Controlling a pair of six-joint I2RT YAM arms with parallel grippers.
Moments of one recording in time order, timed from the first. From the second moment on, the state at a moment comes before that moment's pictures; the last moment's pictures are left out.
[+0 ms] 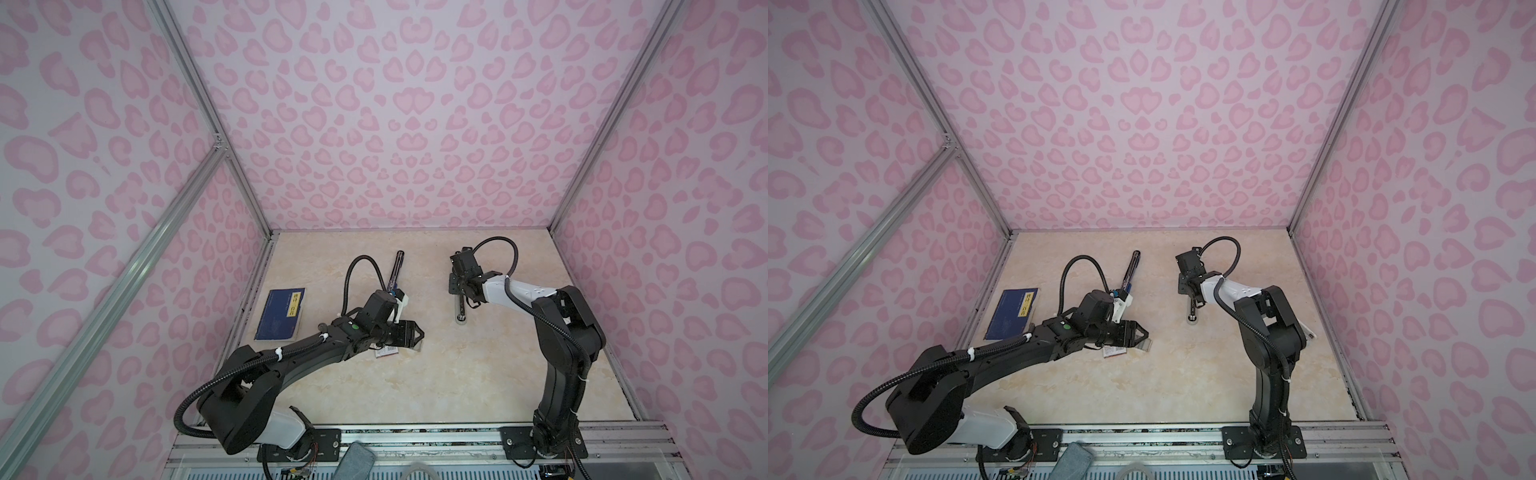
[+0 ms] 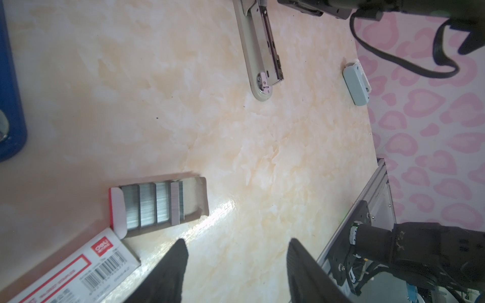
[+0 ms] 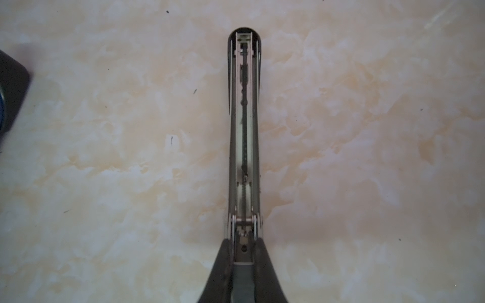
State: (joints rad) left arm -0.74 1.44 0.80 -0.17 0.33 -0.63; right arm 0.42 1.92 1.23 -0.25 0.31 0.43
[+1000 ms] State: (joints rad) left arm -0.74 1.44 0.80 -0.17 0.34 -0.63; right arm 0.42 1.91 1.23 -0.26 0.31 0.44
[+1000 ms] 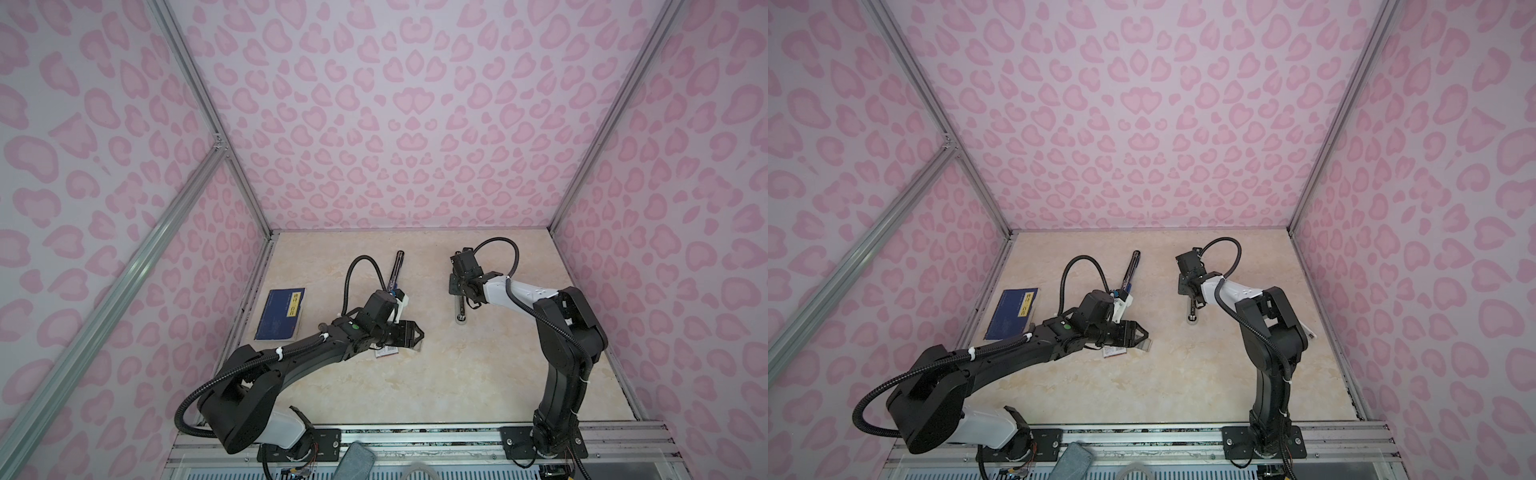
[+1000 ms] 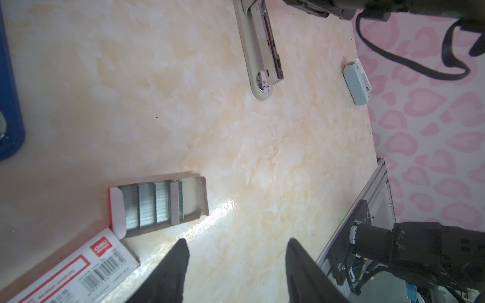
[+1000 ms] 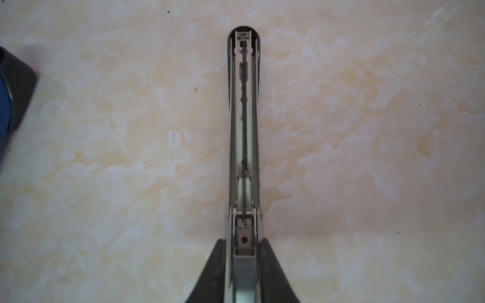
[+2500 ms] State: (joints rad) left arm -0.74 1.44 0.79 -0.17 0.33 -0.63; right arm 0.44 1.92 1.24 -0.30 0.26 0.44
